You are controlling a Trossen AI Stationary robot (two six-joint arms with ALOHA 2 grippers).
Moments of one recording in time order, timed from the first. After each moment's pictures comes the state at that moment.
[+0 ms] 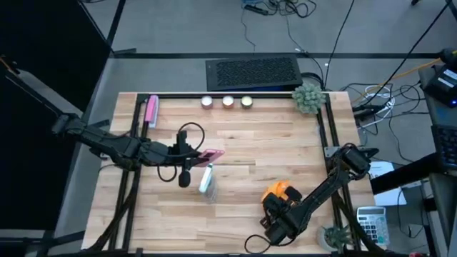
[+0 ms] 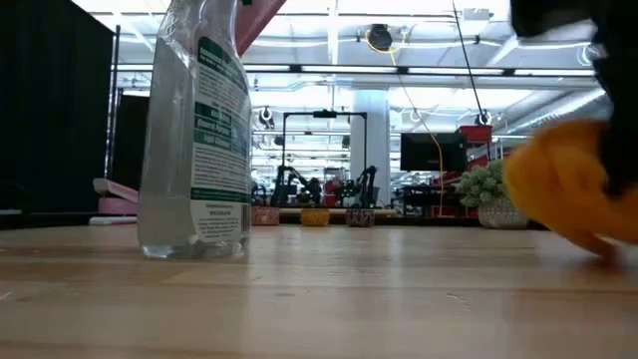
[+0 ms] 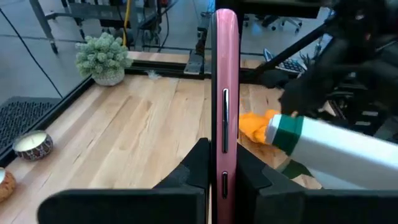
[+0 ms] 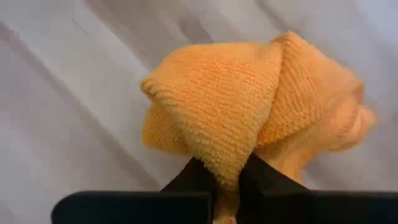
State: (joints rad) left arm -0.29 1.04 0.79 -0.06 -0.36 -0.15; right arm 0.72 1.98 1.49 -1.15 0.44 1.45
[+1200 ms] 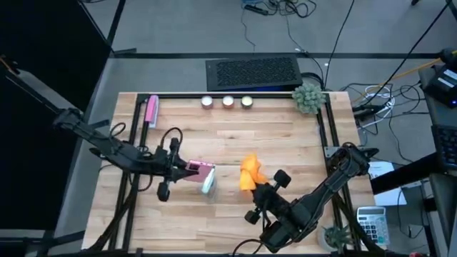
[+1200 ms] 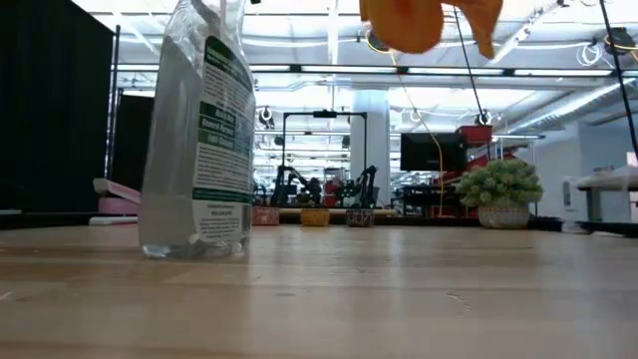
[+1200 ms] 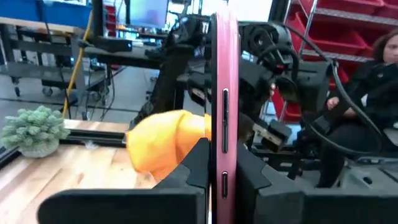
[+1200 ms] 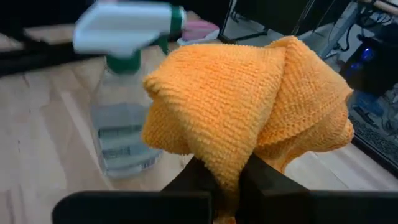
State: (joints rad) left arm -0.51 0.98 0.86 0.13 -0.39 -0.12; right arm 0.71 1.97 1.95 -1.37 1.12 1.23
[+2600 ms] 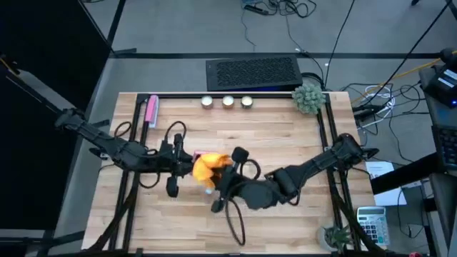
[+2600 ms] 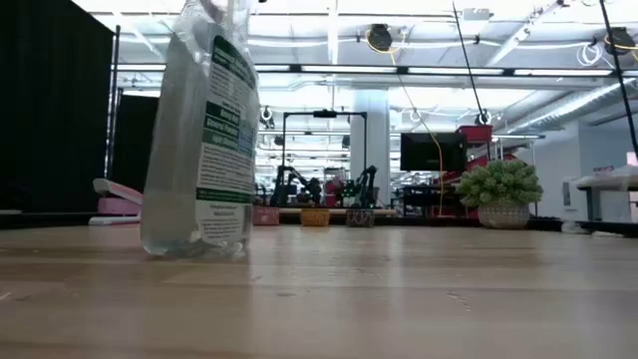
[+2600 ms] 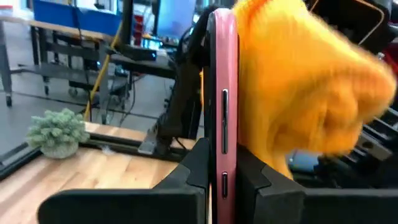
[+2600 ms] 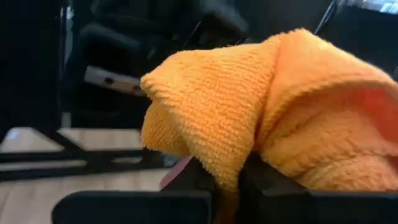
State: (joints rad) left arm -0.50 1.04 0.89 0.19 -0.47 -0.15; right arm 0.44 1.92 1.95 -0.09 0.93 -0.25
